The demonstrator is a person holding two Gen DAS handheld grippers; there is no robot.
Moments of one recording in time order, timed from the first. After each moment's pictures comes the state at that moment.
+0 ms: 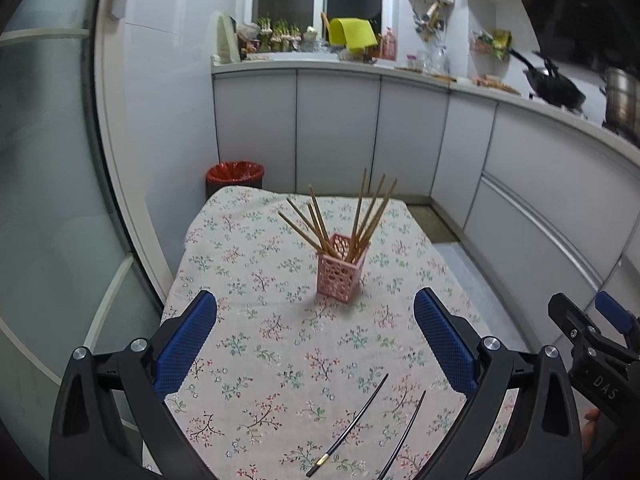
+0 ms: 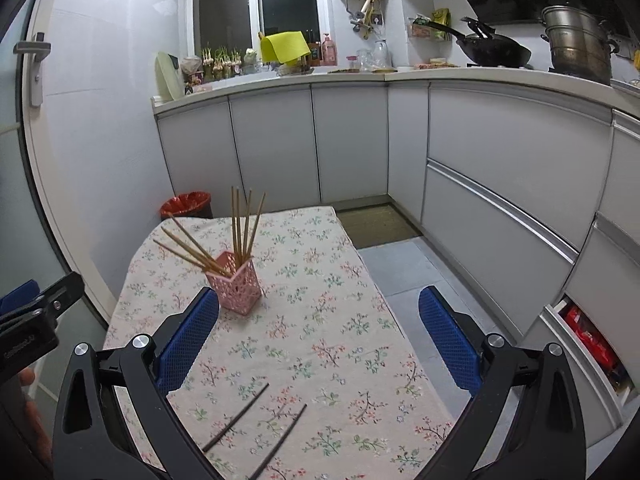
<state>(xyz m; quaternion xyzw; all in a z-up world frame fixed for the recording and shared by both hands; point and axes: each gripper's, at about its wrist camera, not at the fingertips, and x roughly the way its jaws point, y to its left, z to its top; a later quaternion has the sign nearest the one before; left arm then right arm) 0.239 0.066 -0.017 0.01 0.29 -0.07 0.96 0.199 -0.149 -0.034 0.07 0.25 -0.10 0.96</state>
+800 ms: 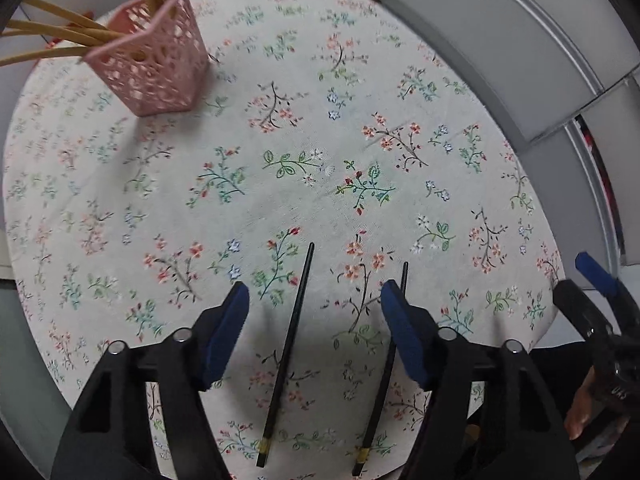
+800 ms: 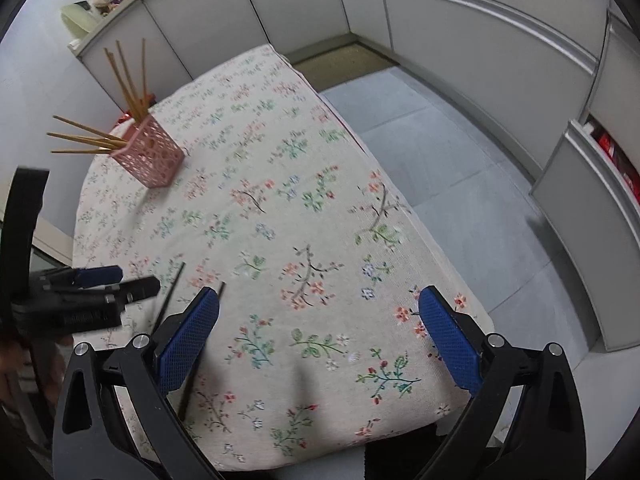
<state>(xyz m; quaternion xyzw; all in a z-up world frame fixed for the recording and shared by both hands) 0.355 -0.055 -0.214 0.16 0.63 -0.23 0.73 0.216 -0.242 -0.204 0.22 0.47 -0.11 0.85</state>
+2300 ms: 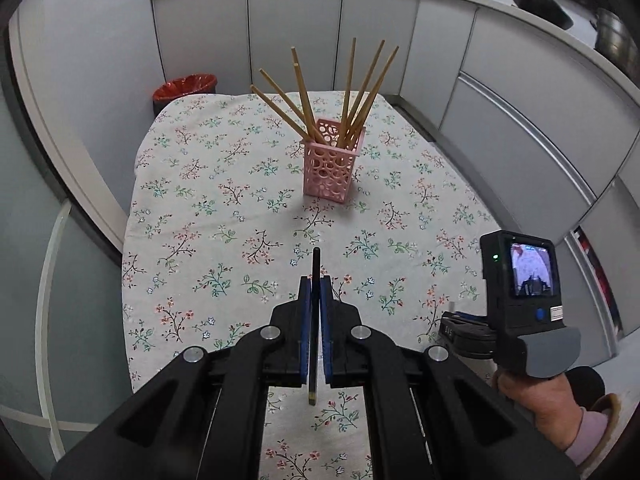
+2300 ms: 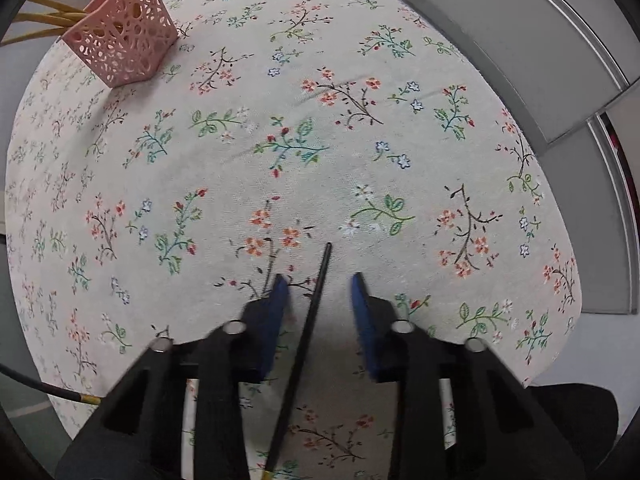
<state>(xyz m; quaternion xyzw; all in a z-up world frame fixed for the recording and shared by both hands) 0.306 0.098 -0.101 0.05 0.43 -0.15 0.89 0.313 -0.111 -0.258 0.14 0.62 -0.17 0.75</state>
